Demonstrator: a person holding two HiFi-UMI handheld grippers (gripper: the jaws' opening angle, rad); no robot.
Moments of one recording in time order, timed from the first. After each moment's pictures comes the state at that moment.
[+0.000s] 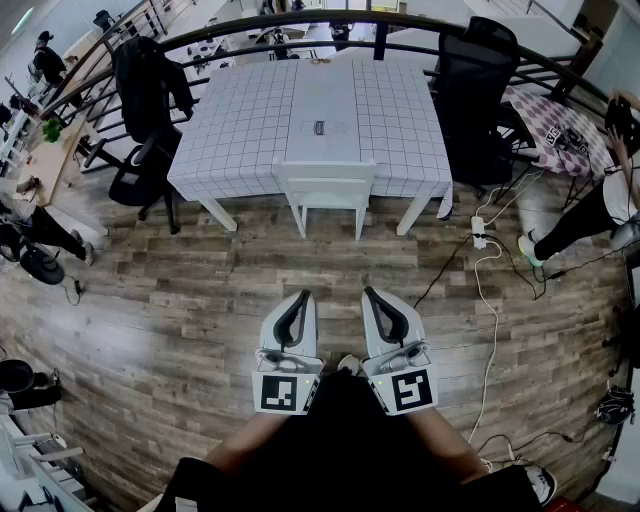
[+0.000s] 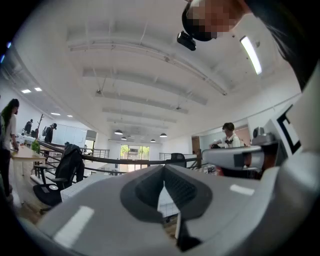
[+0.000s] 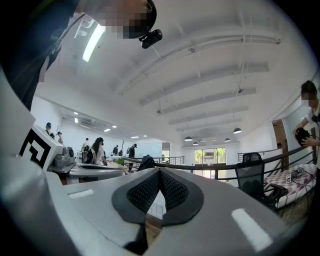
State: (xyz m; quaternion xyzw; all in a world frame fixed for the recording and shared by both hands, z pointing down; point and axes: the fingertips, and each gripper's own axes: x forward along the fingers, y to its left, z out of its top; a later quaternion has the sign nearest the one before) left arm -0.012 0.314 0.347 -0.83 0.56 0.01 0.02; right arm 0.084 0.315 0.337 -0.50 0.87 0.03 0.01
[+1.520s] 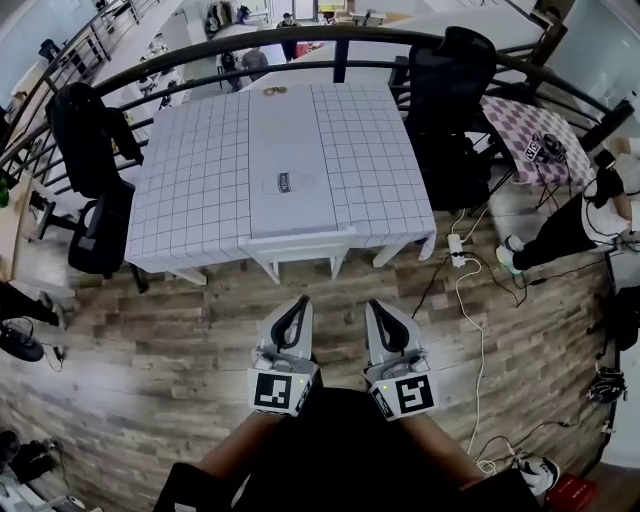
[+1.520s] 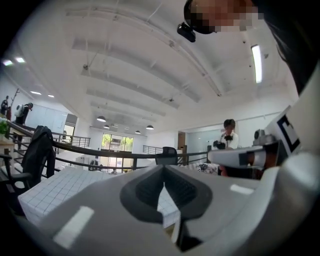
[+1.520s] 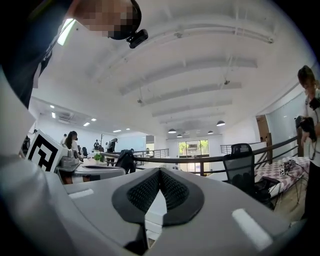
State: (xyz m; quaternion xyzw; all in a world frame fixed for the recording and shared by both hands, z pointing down) left arm 0.010 0.047 0.364 -0.89 0.46 -0.01 -0.03; right arm 0.115 0.073 0.348 -0.58 0.81 -0.03 -0.01
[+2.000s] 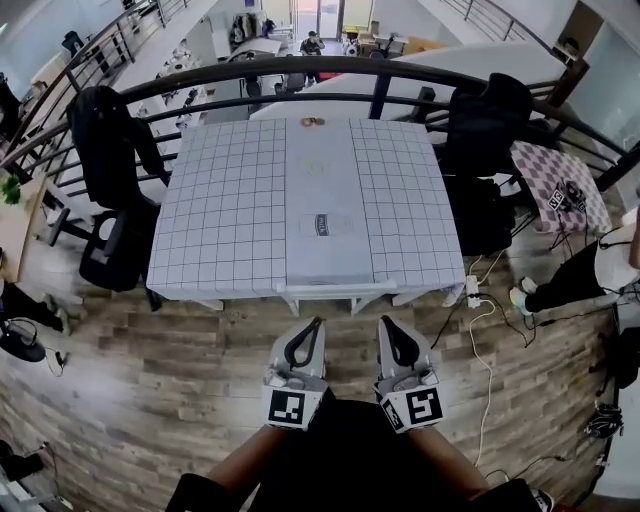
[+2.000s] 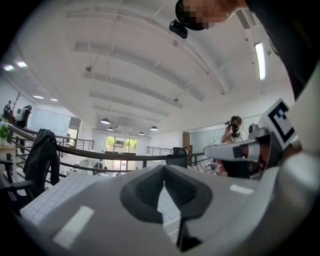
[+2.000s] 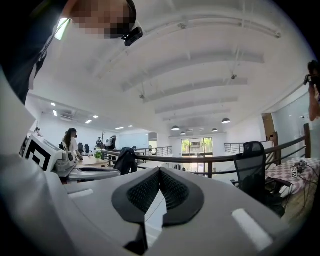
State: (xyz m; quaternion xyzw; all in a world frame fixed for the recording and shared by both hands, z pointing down) left arm -0.065 -0.058 0.381 -0.88 0.48 -0.01 -0.04; right arm 0.044 -0.046 0.358 -0.57 0.82 -0.03 -0.03
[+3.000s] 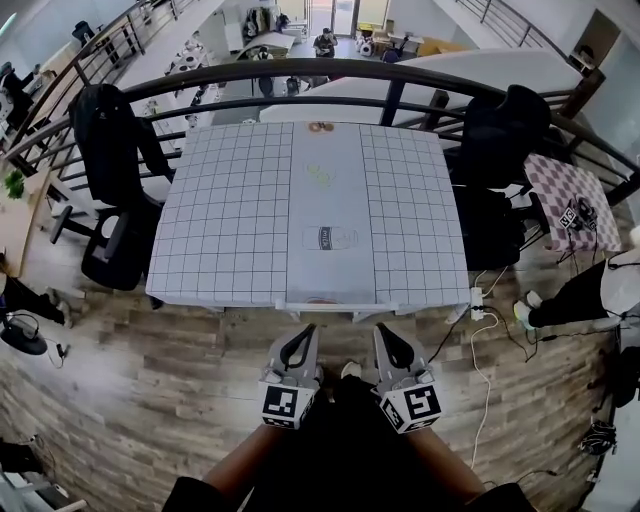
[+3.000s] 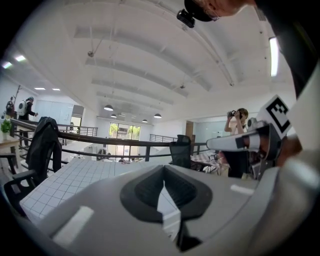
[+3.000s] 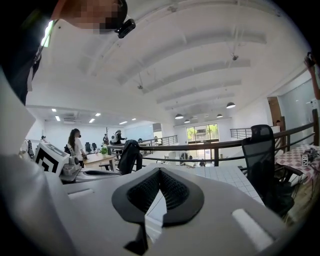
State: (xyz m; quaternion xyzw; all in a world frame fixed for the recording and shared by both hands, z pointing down) left arm -0.066 -0.113 0.435 -0.87 0.49 -0.07 -0.08; right arm 0.051 -0.105 0.399 -0.53 0.84 -0.10 -0.06
